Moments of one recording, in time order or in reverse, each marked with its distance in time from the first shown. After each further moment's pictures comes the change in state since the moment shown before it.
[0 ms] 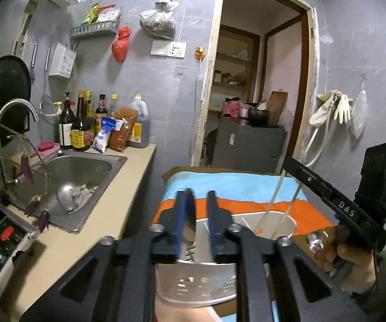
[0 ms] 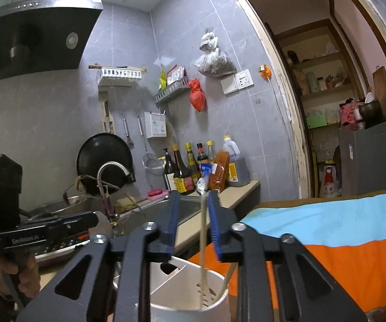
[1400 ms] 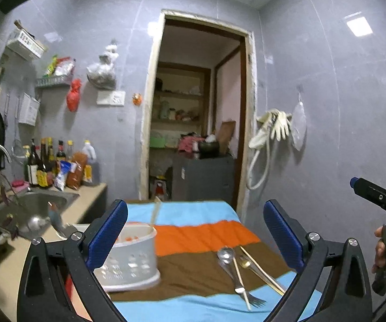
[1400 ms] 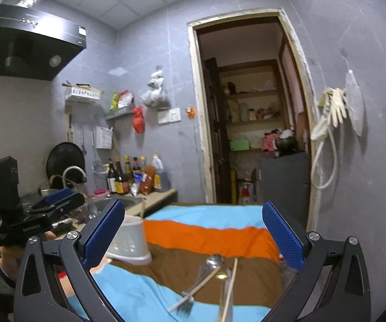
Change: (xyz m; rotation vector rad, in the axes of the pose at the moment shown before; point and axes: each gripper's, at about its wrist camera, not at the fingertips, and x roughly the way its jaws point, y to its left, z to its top) left arm -0.087 -0.186 -0.013 0.122 -0.189 -0.156; right arm -0.301 0.010 0.041 -0.095 -0.030 -0.411
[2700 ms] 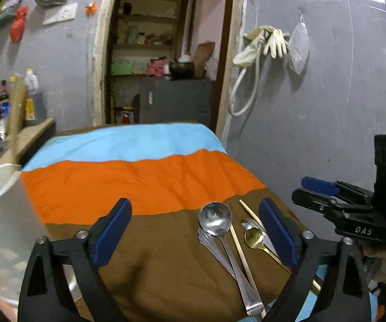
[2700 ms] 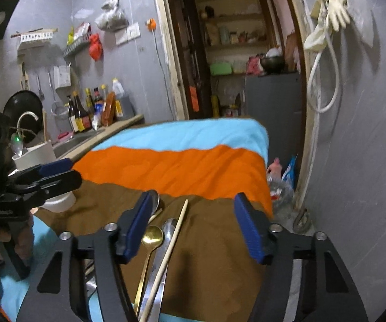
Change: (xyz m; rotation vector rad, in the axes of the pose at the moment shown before) left arm 0.207 -0.012 -0.098 0.004 0.398 -0.172; right arm 0.172 -0.107 -0.115 0.077 0.406 -0.034
